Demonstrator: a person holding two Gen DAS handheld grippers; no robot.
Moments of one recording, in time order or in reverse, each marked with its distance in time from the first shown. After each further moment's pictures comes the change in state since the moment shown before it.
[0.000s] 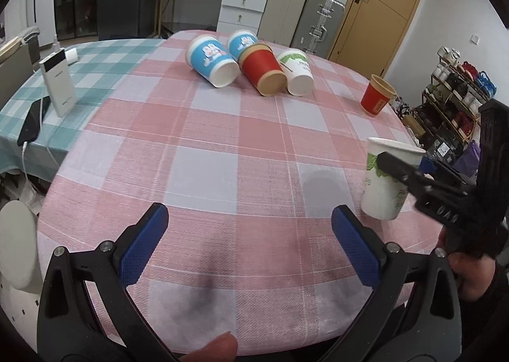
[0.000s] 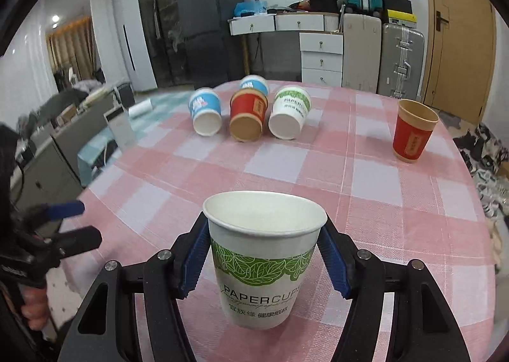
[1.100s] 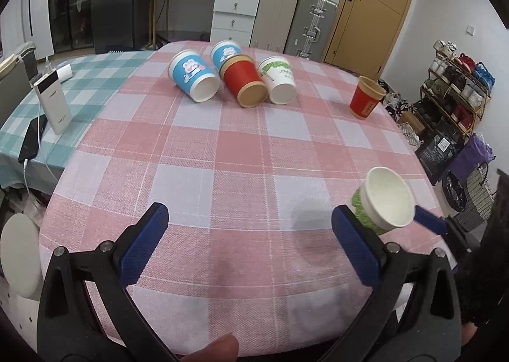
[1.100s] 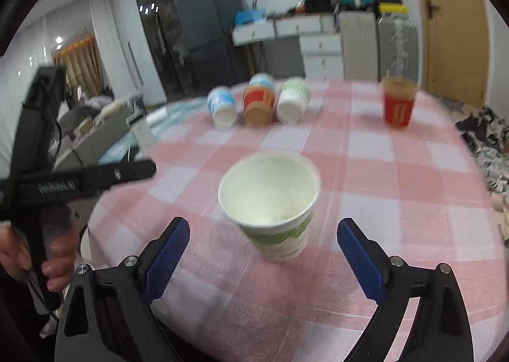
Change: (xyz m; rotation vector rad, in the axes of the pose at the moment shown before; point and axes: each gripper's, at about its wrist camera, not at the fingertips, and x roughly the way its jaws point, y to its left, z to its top) left arm -0.018 -0.035 0.013 0.046 -0.035 0.005; right arm -0.072 0.005 -0.055 0.098 -0.100 0.055
